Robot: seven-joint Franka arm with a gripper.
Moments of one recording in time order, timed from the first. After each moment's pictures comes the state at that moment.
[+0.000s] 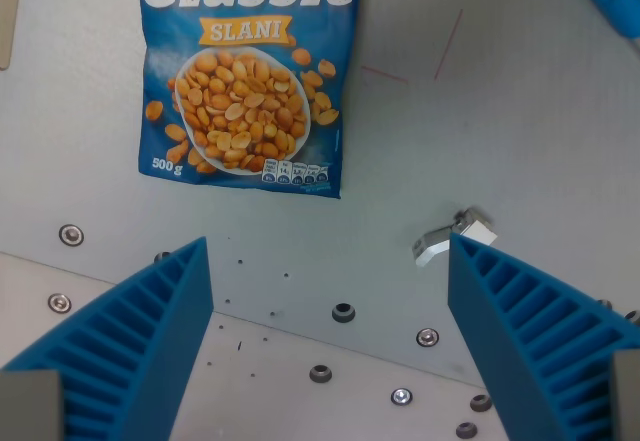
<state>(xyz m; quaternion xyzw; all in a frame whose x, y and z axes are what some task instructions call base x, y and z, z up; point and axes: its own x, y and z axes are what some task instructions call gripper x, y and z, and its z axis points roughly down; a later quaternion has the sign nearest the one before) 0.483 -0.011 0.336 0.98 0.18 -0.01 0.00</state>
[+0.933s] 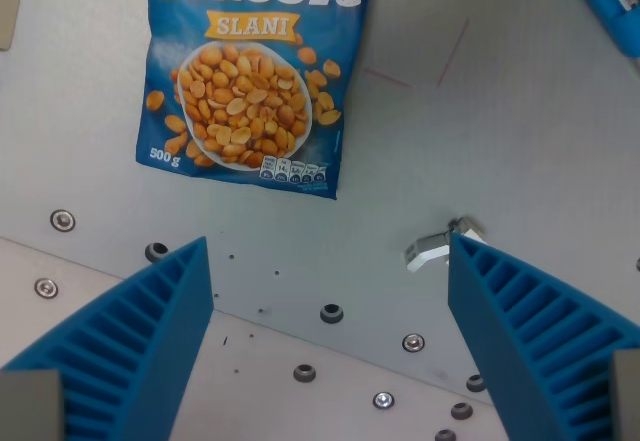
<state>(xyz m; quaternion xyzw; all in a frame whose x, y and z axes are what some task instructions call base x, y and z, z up) 0.483 -0.011 0.336 0.98 0.21 -0.01 0.00</state>
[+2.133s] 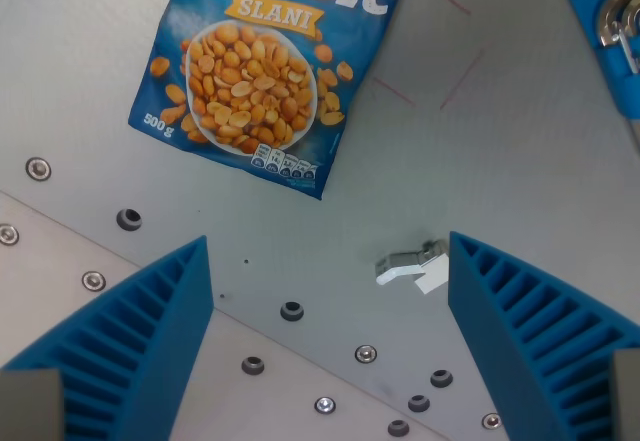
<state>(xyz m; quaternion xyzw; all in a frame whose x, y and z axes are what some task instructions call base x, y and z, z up) 0.483 -0.011 0.336 0.95 0.31 -0.01 0.00</state>
